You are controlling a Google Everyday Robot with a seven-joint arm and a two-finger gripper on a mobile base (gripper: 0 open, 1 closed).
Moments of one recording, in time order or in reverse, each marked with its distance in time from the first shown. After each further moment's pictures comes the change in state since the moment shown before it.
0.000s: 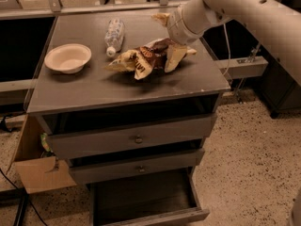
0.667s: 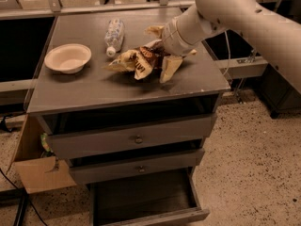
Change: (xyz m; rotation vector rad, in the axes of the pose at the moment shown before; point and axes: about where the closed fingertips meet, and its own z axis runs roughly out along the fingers) arm -0.023 0.030 0.013 -0.055 -0.060 -0.015
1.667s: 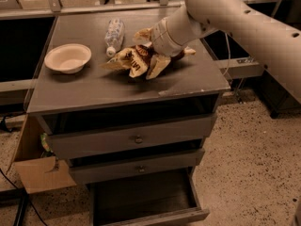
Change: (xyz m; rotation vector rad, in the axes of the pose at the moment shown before) arm -0.027 -0.008 0.015 0.006 -0.063 -0.029
